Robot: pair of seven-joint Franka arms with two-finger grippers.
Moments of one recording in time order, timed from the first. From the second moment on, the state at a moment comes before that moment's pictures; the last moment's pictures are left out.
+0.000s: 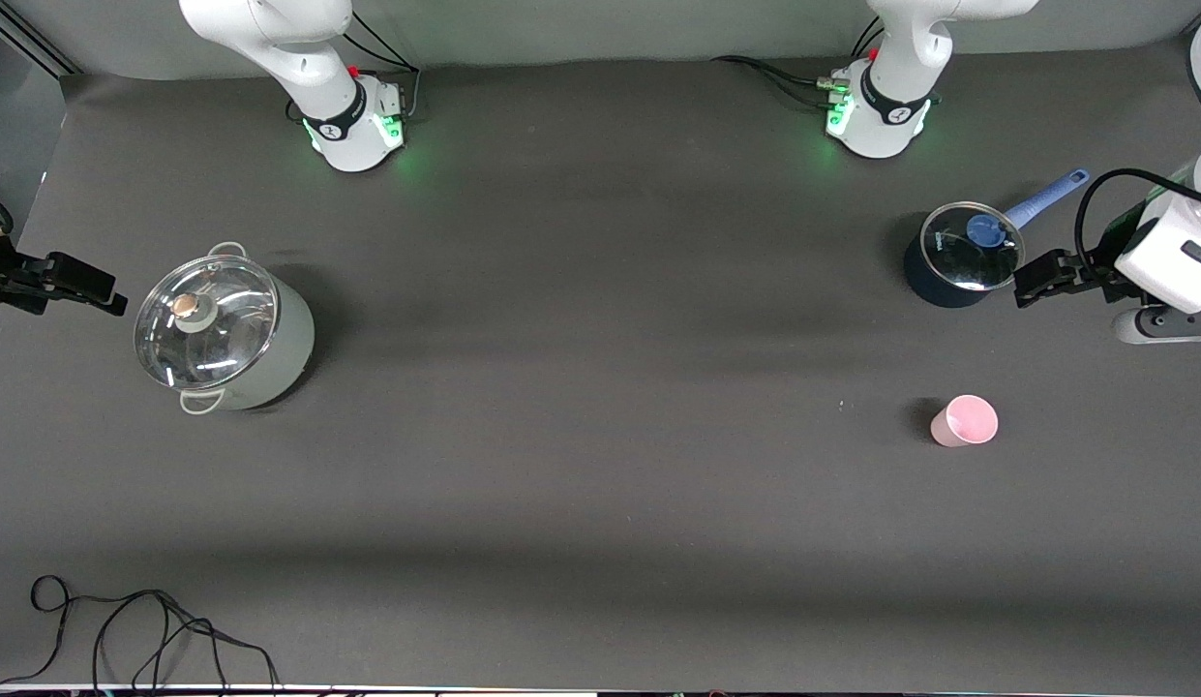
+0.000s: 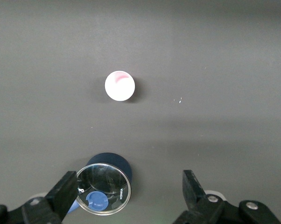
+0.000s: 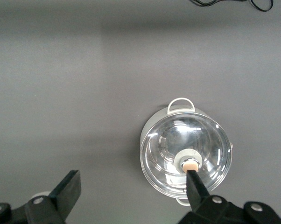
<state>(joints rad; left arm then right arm) -0.09 0.04 0.04 -1.61 0.02 1.60 -0.09 -0.01 0.05 -0.07 -1.53 0.01 1.57 -0.01</state>
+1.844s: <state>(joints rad) 0.38 0.12 0.06 -1.55 -0.34 1.50 1.19 -0.01 0.05 -0.07 -1.53 0.01 1.57 -0.09</state>
